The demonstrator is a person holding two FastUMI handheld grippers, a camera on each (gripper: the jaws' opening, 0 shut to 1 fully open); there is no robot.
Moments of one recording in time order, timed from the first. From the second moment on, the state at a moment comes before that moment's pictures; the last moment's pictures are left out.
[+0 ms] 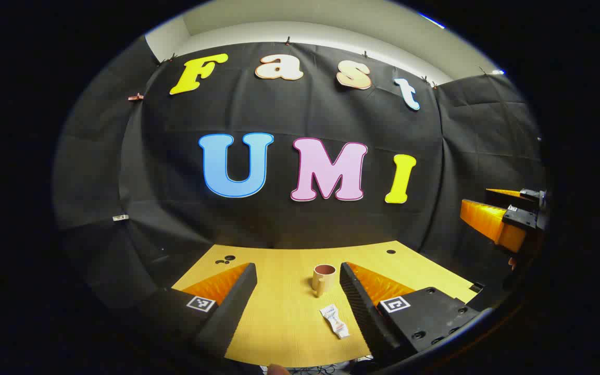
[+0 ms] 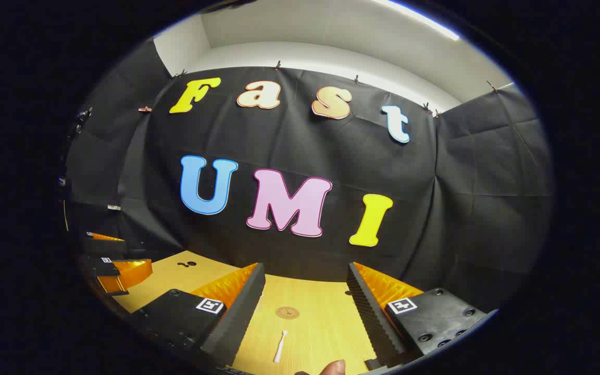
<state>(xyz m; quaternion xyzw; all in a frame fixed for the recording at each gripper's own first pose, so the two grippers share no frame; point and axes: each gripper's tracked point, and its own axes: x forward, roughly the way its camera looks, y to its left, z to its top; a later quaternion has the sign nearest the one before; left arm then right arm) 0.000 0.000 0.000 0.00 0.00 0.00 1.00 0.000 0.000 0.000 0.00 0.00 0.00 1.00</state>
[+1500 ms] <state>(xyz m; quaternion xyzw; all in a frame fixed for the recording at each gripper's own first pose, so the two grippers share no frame) 0.165 -0.090 -0.253 -0.05 0.38 -0.03 0.92 0.117 -0.086 -0.099 0.00 0.06 0.02 1.00</state>
